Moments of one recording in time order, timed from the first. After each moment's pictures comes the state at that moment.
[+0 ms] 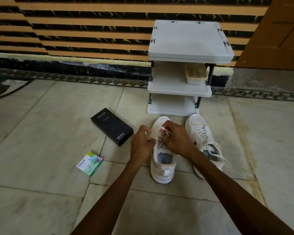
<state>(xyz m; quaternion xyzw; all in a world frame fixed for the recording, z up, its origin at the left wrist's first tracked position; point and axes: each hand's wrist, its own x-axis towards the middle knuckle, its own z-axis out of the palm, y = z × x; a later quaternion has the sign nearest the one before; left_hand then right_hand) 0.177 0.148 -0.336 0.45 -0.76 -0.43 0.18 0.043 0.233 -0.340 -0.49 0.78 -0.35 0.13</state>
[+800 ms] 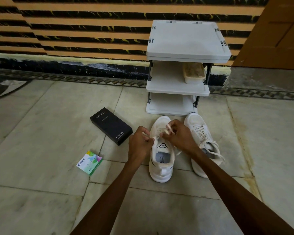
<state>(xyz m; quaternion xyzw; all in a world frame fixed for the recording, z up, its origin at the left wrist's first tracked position) 0.182 0.152 -0.332 0.46 -0.75 -0.44 0.18 0.036 0.242 -0.340 -0.35 0.79 -0.46 0.23</state>
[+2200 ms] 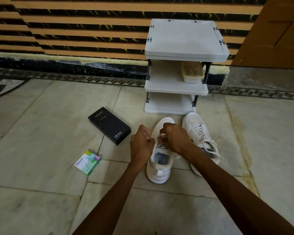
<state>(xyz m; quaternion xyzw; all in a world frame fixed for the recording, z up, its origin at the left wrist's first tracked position) 0.177 0.168 -0.323 0.45 -0.77 -0.39 0.20 0.041 0.235 -0.339 -0.56 0.81 -0.15 0.04</state>
